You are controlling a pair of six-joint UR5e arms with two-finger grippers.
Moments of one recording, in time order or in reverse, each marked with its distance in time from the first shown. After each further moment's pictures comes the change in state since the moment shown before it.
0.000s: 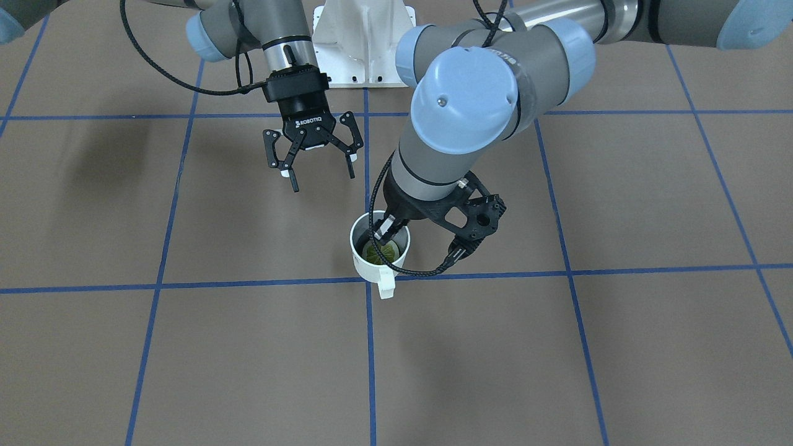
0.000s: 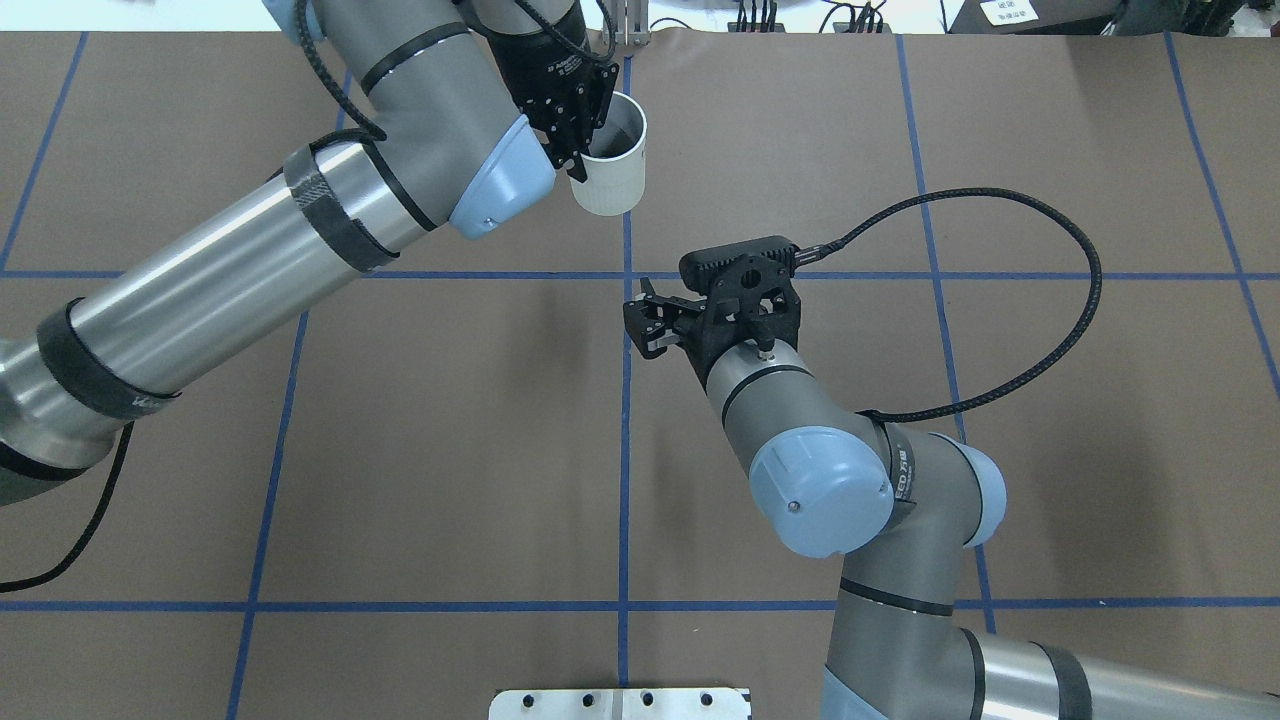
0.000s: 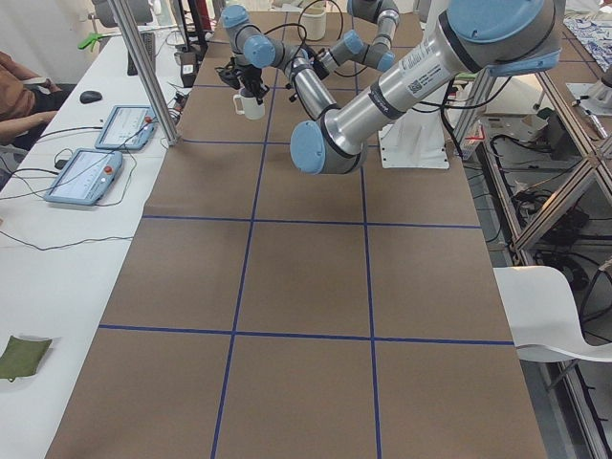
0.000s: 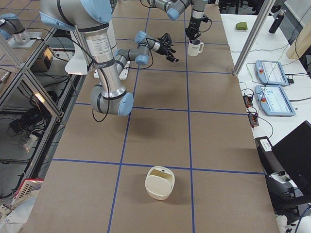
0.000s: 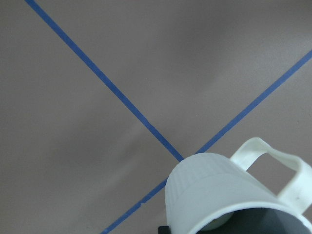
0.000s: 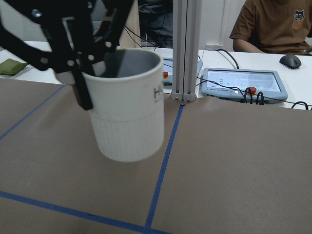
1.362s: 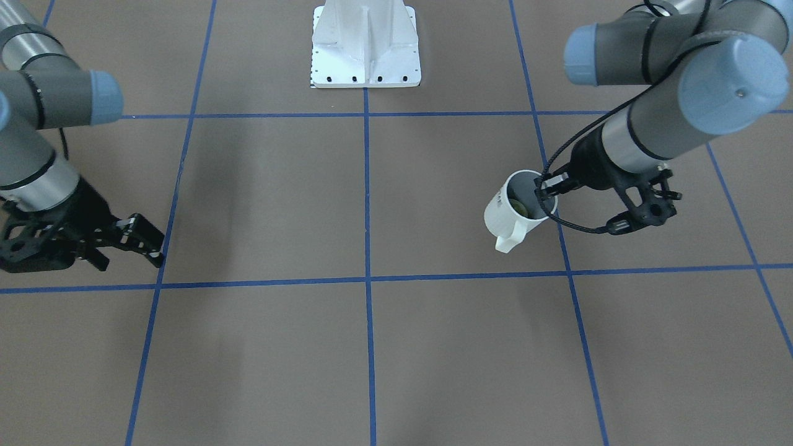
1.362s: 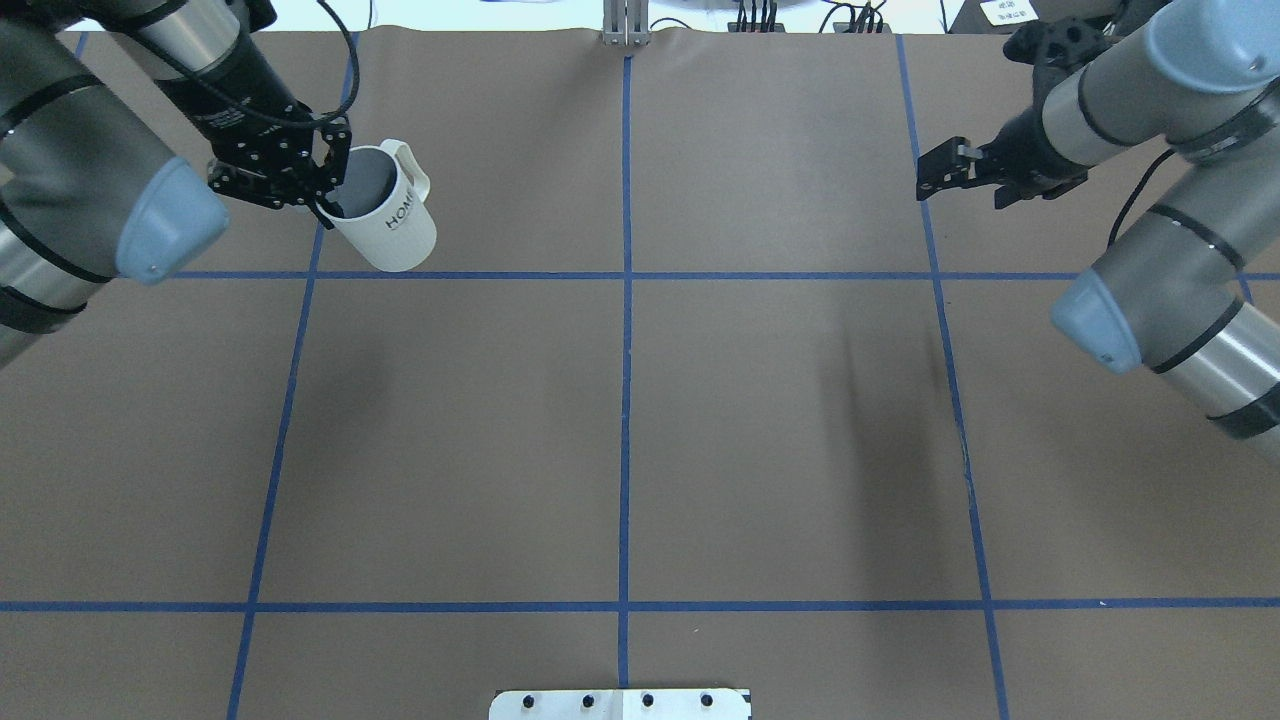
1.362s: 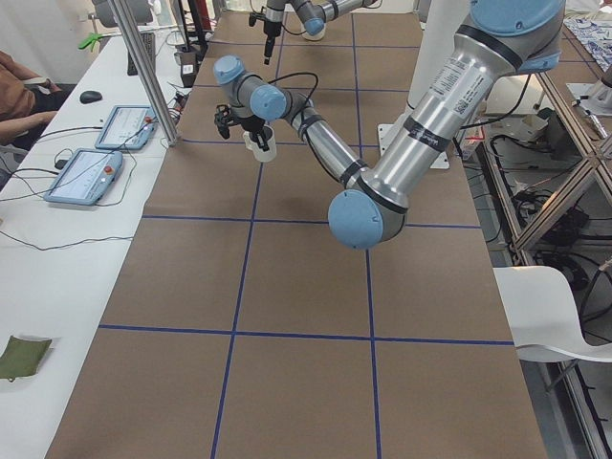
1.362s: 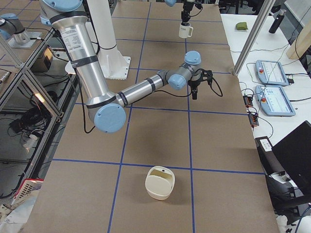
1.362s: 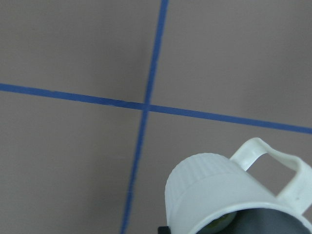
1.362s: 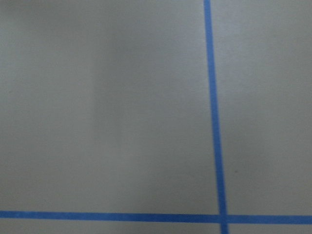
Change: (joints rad) left arm -0.154 0.427 -0.370 0.081 -0.184 0.661; right arm 0.617 -0.127 -0.137 -0.117 1.099 0.034
